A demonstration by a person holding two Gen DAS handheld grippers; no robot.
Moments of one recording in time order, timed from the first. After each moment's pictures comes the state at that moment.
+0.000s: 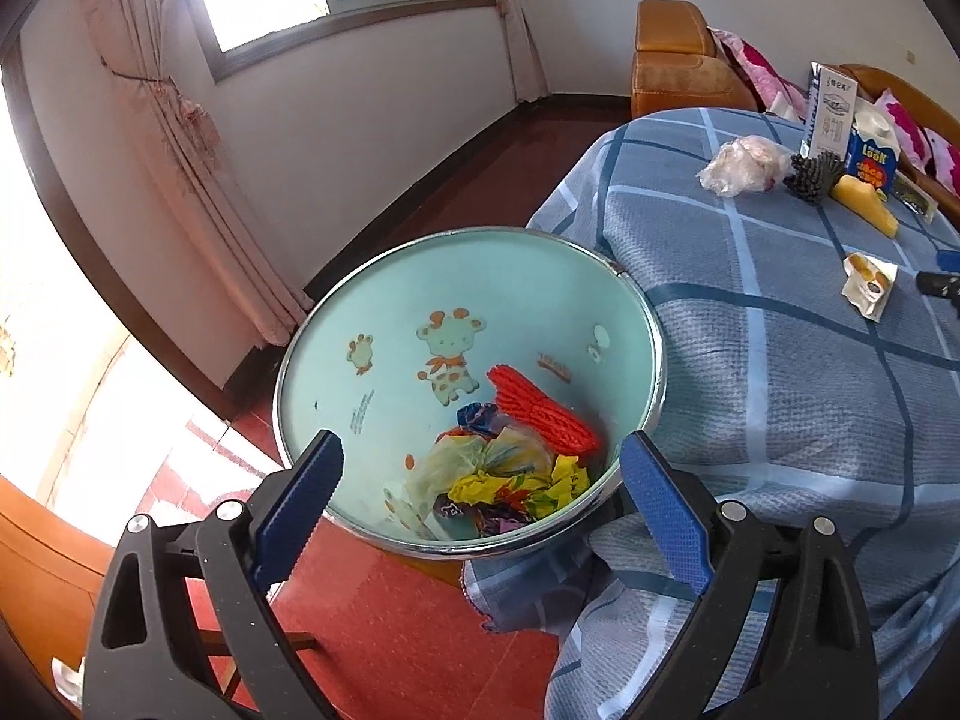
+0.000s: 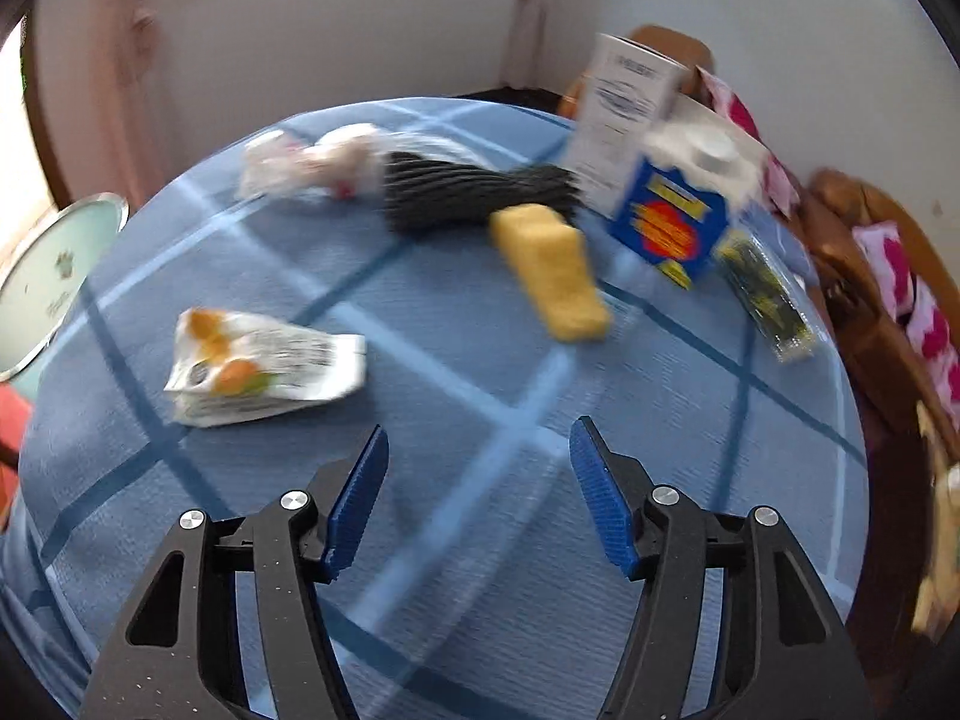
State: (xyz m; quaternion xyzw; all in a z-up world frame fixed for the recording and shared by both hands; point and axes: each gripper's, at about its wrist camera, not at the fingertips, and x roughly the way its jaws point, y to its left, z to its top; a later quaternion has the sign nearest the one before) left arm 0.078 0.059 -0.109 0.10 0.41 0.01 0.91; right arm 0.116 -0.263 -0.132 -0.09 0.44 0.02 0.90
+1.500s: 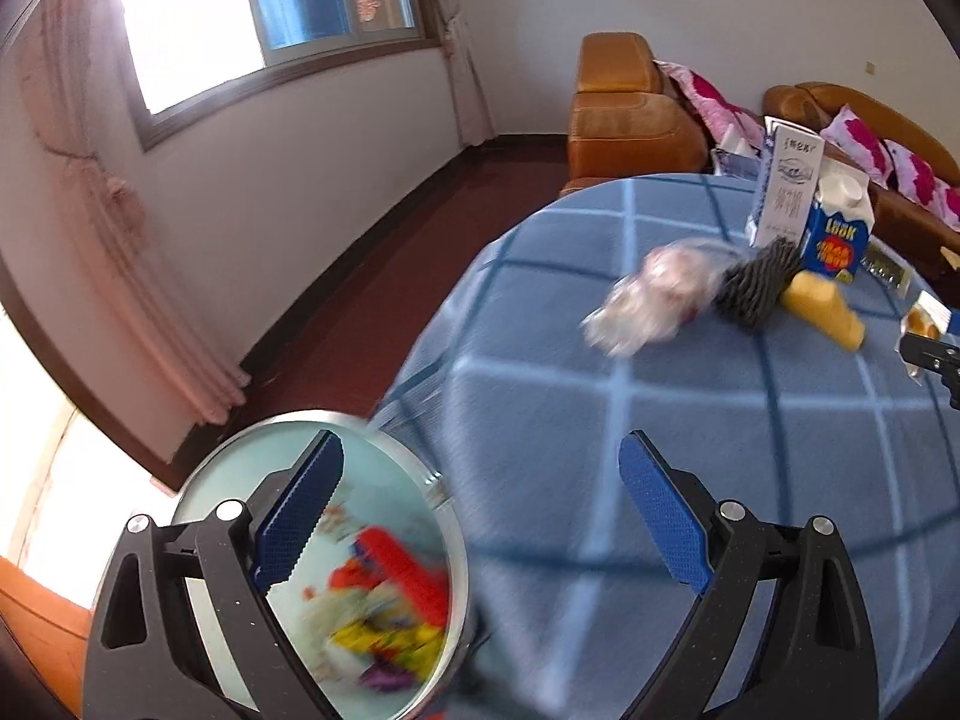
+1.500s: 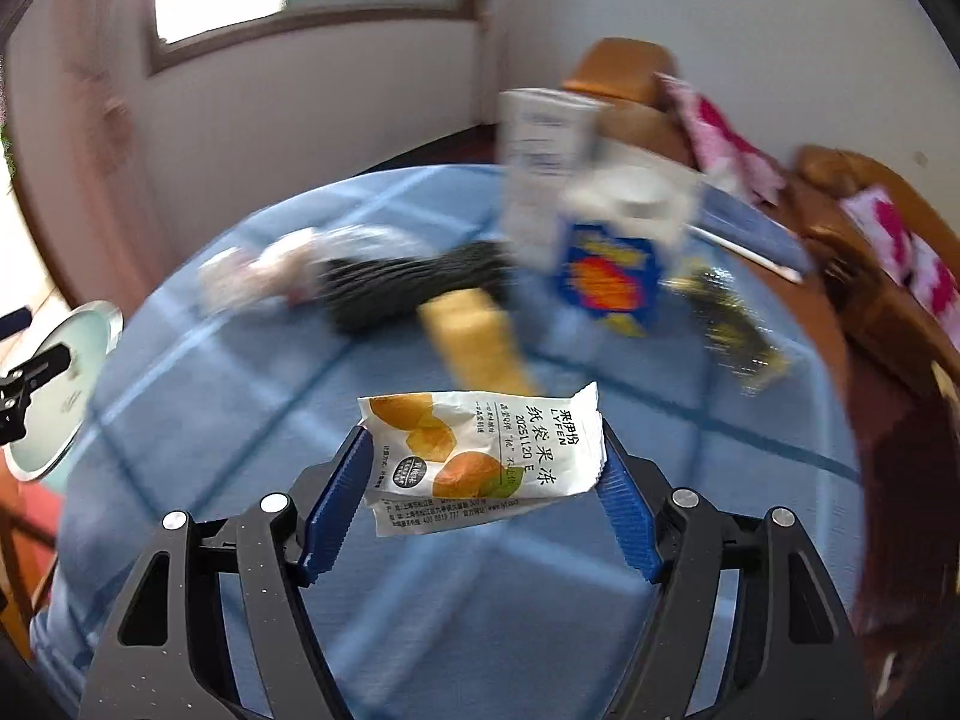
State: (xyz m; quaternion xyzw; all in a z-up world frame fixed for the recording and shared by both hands) left arm 0.172 -0.052 -0.072 0.10 0.37 -0.06 0.92; right arm 0.138 -0.305 -0.098 -0.02 0.39 0.00 0.92
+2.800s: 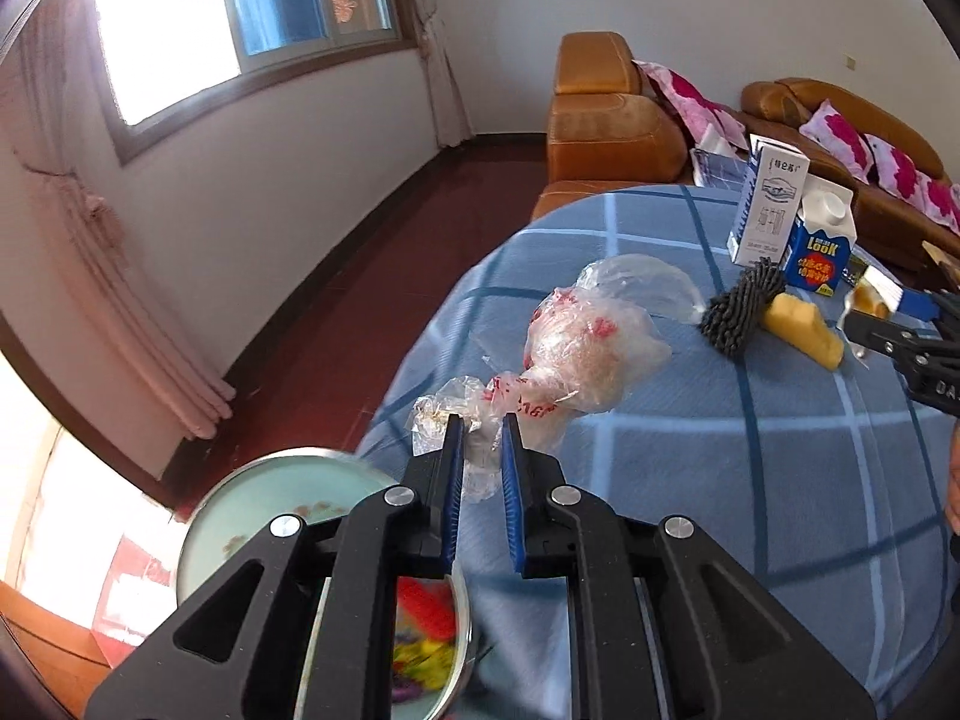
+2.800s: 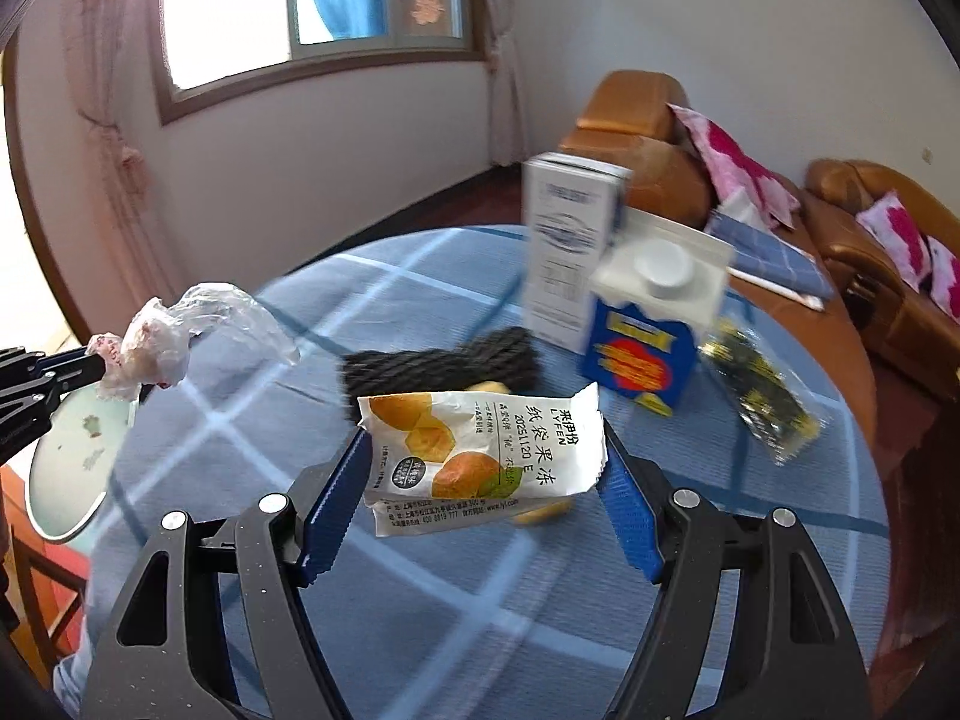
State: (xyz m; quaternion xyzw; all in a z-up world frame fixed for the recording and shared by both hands) left arm 0.173 -0.036 -0.048 0.10 0.37 -0.08 0.92; right arm 0.157 -0.285 -0.078 0.00 0.34 0.05 0.94
